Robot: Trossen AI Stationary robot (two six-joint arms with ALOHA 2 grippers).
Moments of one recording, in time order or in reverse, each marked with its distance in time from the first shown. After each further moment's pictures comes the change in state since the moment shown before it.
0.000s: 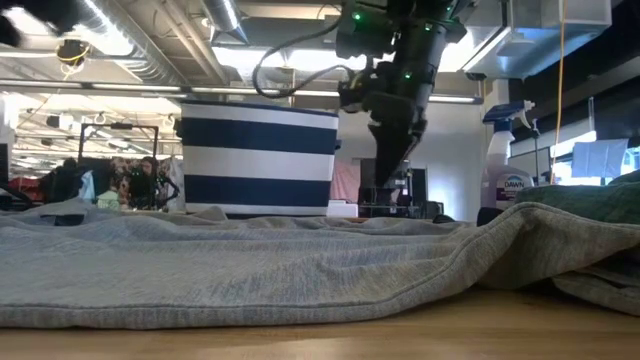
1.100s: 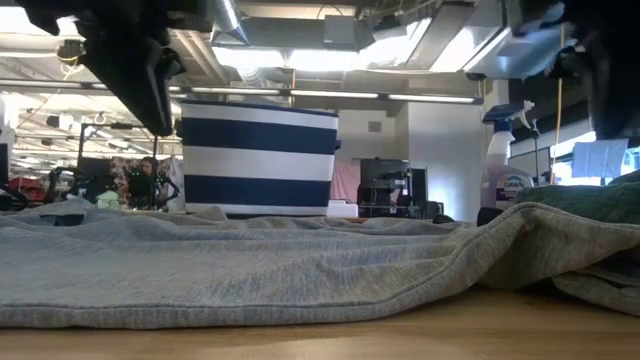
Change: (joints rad) left arm 0.187 0.220 -0.001 0.621 -0.488 0.620; right arm 0.606 -0.324 -0.222 -0.281 0.017 0.605
